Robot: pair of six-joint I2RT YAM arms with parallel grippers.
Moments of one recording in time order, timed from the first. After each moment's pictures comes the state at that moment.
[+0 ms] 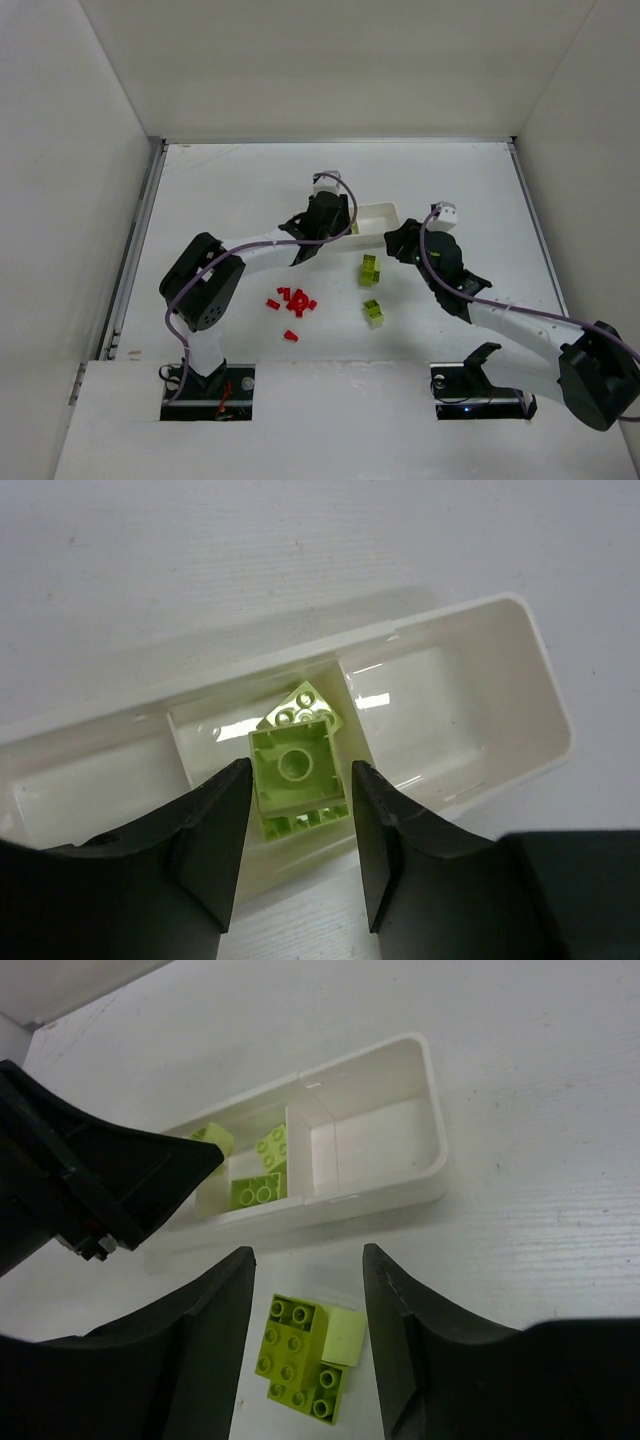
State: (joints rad) left arm -0.74 1.80 1.07 0.20 -0.29 -0.51; right arm 0.61 1.09 0.49 0.30 0.35 0.61
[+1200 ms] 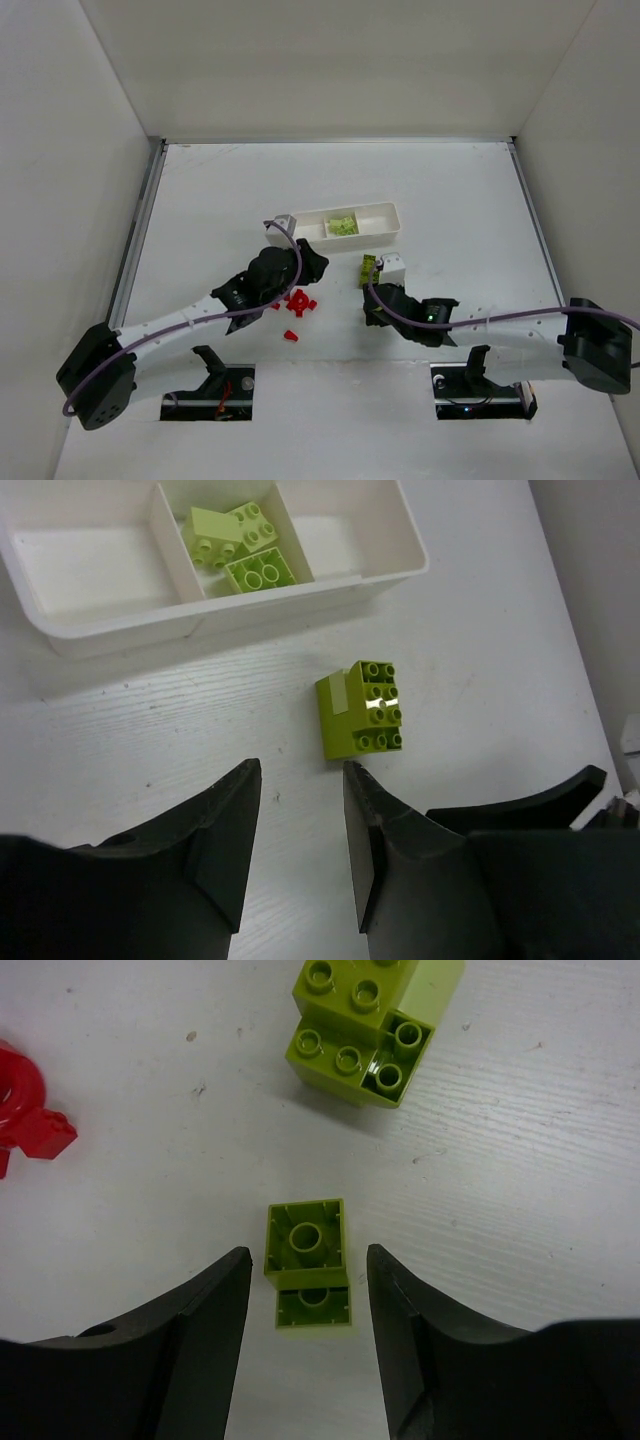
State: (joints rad) left arm -0.84 1.08 0.50 0.19 -0.22 -0.71; right arm 1.15 1.17 0.53 -0.23 0.56 0.73
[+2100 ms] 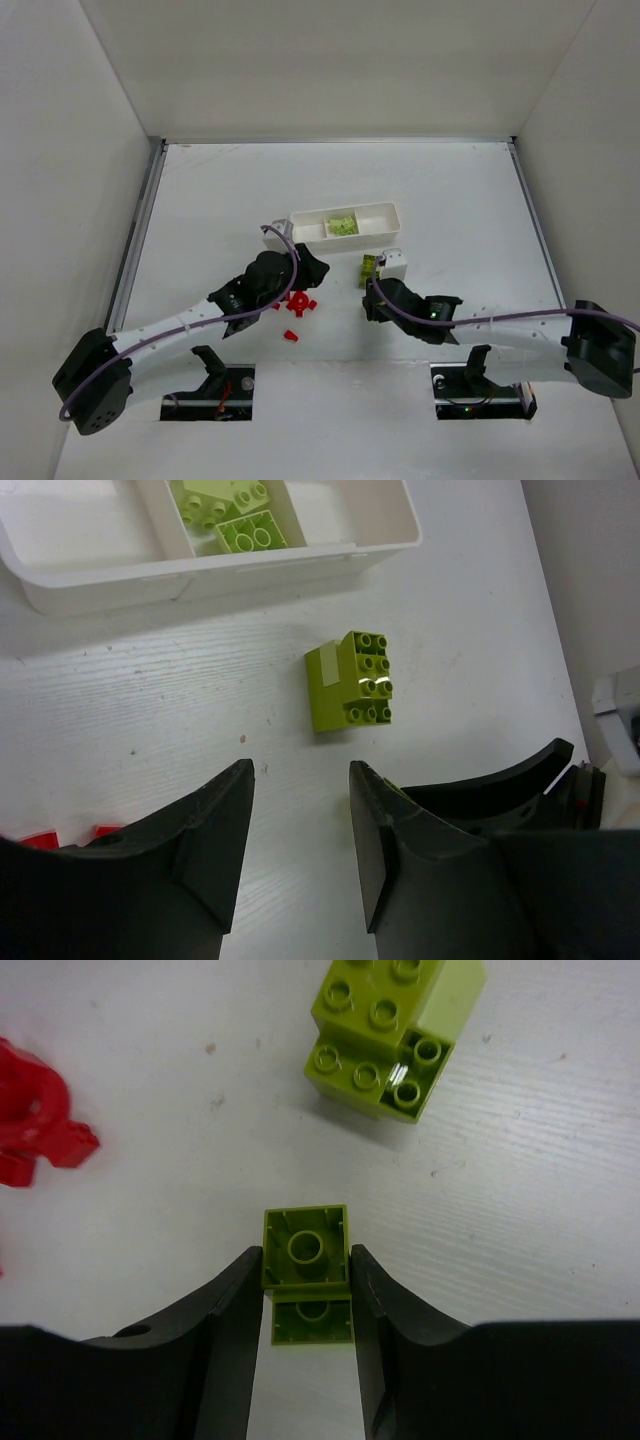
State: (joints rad) left arm -0.84 1.03 0.46 0.17 -0.18 -0.77; right arm 1.12 1.20 0.54 -0.18 0.51 0.72
